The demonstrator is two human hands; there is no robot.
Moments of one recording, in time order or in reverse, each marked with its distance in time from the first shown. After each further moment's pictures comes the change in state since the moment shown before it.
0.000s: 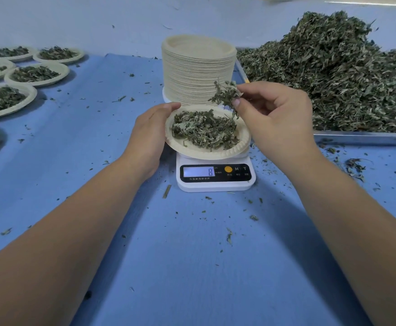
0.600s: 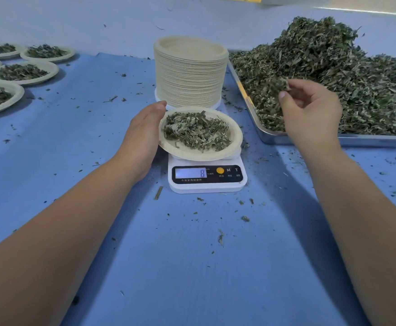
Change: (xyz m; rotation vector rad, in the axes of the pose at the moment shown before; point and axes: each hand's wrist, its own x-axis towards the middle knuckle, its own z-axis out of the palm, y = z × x) left_hand 0.001 -0.001 -0.001 0.091 -0.027 -0.044; right_hand 0.031 0.056 -0.052 -0.266 0.225 0.214
